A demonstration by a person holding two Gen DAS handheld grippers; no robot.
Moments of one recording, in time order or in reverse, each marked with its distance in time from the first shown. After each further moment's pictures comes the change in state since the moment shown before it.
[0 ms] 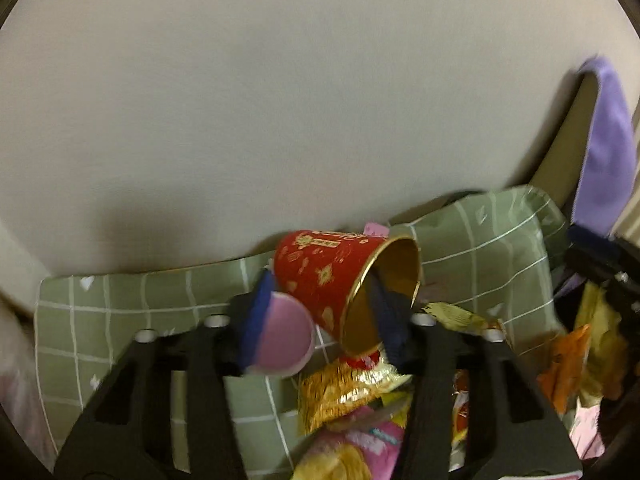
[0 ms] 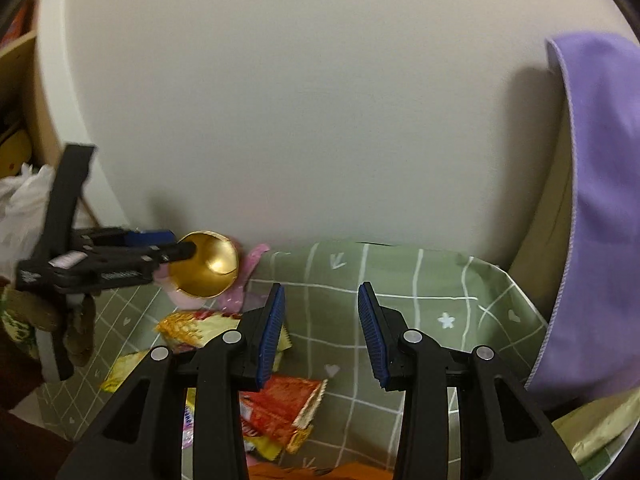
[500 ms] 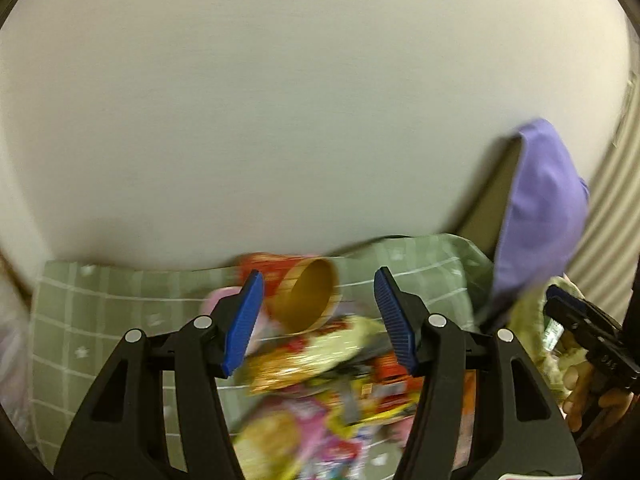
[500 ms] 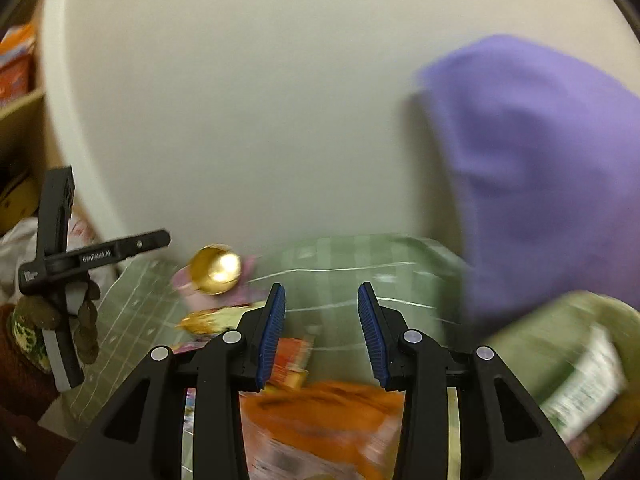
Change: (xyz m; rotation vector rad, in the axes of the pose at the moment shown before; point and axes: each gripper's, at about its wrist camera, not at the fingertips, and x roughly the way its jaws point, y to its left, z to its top) left arm -0.091 0.005 -0.022 -0.127 -0.209 -0.127; right arm -0.077 -0.008 -0.030 0.097 -0.094 -0.007
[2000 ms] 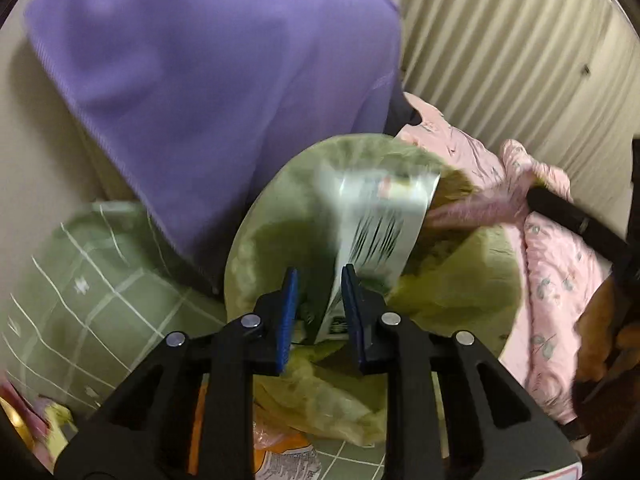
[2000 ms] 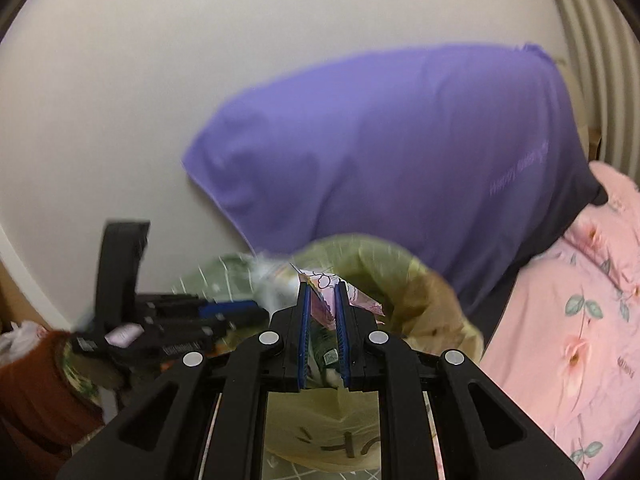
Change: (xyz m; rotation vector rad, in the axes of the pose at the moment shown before) left arm 0.110 -0.326 -0.054 0.608 0.416 -0.549; right arm -0.187 -0.142 -0.077 0.422 -0.135 -0.349
